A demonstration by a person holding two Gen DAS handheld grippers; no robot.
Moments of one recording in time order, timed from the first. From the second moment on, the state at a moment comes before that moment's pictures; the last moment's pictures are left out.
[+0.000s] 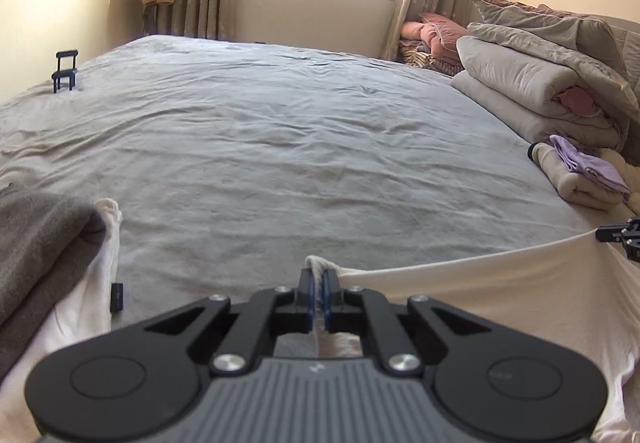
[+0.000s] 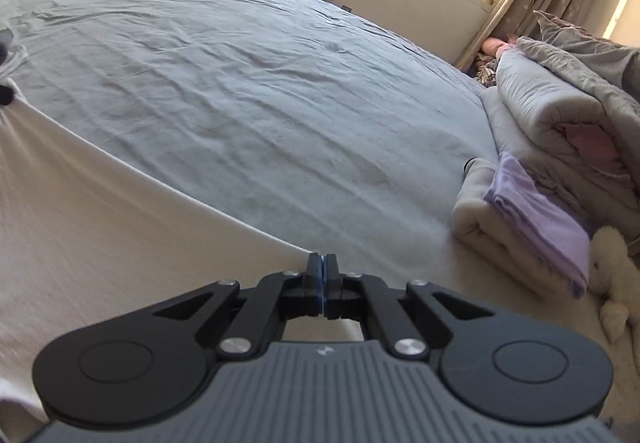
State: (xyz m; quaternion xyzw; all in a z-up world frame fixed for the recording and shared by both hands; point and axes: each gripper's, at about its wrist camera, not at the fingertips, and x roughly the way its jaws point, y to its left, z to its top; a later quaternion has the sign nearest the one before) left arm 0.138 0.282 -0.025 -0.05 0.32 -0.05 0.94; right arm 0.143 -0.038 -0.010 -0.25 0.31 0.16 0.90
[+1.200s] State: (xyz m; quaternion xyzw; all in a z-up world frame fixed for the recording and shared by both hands) left arm 0.011 0.200 -0.012 -0.06 0.34 -0.10 0.93; right arm 0.030 -0.019 -0.009 -0.11 0.39 0.20 0.89
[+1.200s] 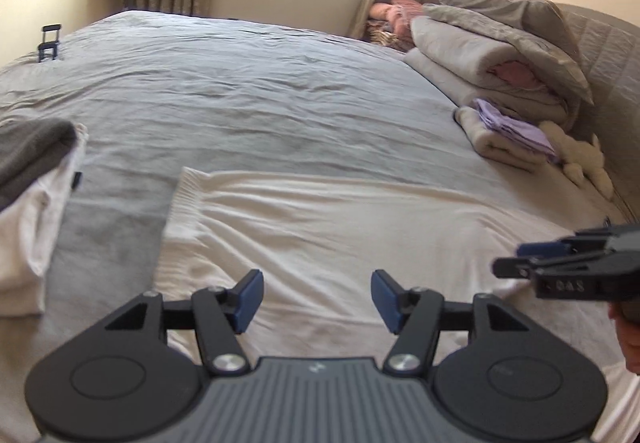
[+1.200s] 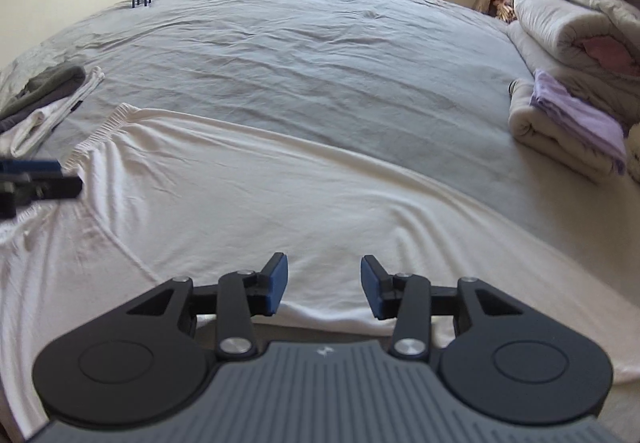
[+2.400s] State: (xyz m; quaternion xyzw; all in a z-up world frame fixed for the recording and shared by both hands) left arm -0.013 0.189 -0.016 -0.02 0.34 -0.13 0.93; right arm -0.051 -0.067 -0.019 -0.01 0.38 0.10 0.92
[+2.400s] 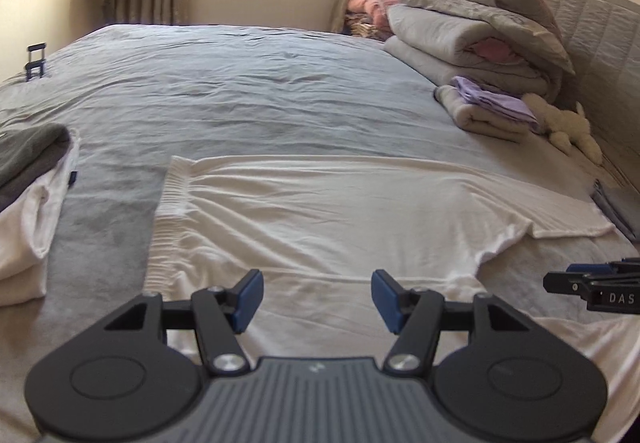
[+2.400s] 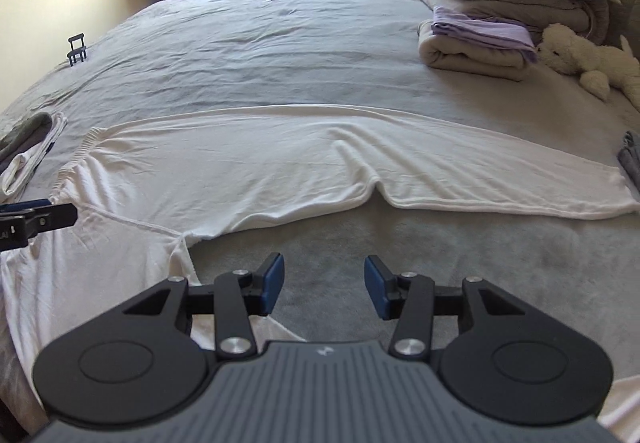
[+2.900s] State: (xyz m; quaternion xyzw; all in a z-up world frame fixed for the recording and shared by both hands) left arm -0.015 0.162 -0.035 0.04 0.36 -0.15 0.92; right arm -0.101 -0.075 -0.039 -0.02 0.37 0.10 0.92
